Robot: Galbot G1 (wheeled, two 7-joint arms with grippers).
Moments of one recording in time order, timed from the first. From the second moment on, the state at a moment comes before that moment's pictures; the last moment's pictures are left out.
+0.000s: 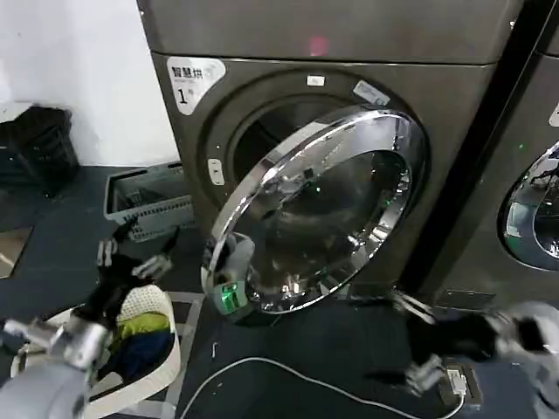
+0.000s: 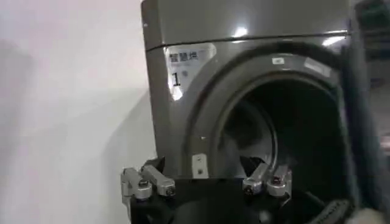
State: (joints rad) left arm 1.40 -1.07 -0.78 -2.18 -0.47 0.05 0.20; right arm -1.50 0.94 0.99 2.03 0.90 0.32 -1.46
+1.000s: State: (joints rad) left arm 0.76 -0.92 -0.07 -1.80 -0.45 -0.10 0.37; right arm -1.77 1.48 2.02 1.76 0.59 0.45 -0.21
